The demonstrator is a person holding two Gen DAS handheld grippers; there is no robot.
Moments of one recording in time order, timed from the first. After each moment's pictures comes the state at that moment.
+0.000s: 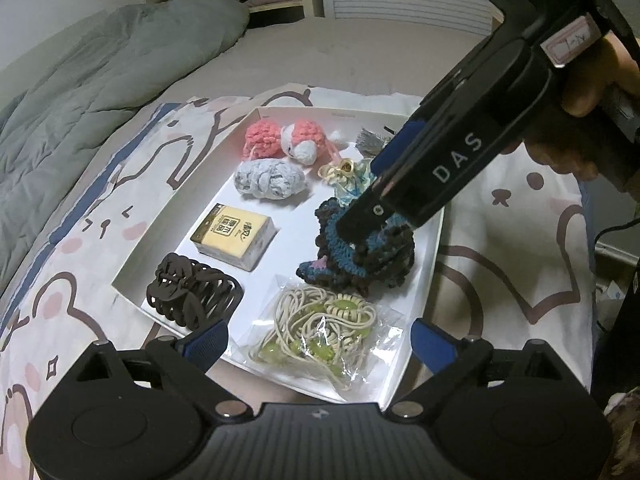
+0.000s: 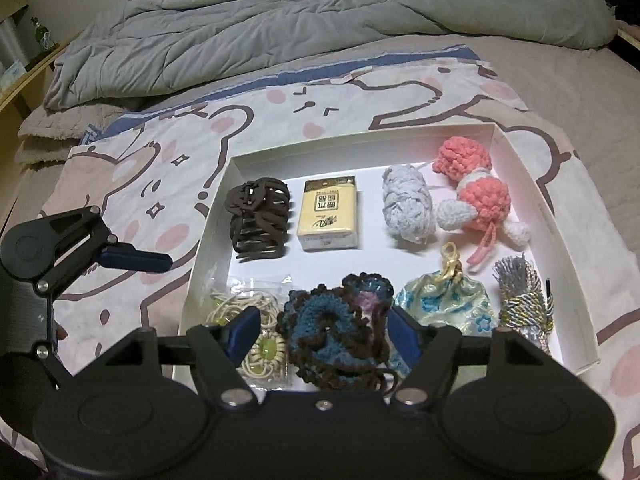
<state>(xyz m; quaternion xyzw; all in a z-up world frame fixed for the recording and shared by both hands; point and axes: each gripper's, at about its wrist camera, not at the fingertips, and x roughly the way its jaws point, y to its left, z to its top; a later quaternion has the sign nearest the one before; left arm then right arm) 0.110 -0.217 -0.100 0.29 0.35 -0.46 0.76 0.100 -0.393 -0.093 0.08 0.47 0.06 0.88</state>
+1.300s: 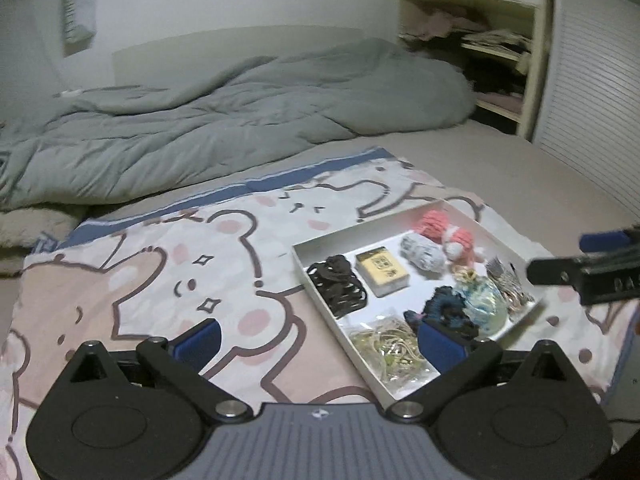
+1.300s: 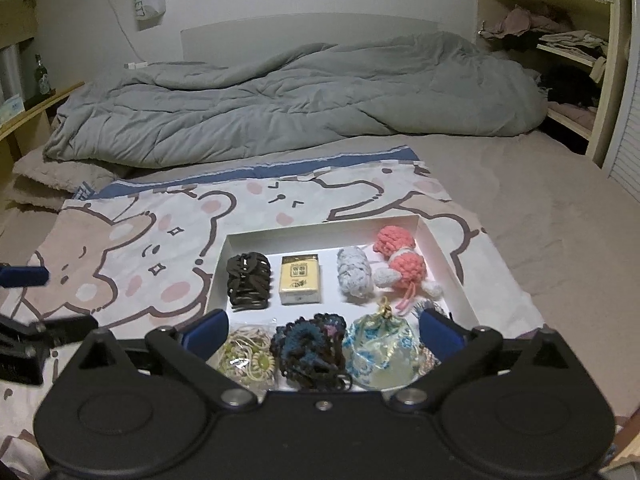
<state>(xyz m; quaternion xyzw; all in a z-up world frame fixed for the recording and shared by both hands) 0.039 -0.134 -0.007 0.07 0.34 -0.18 0.92 0.002 -0.379 -0.009 0.03 0.35 -0.02 0.94</state>
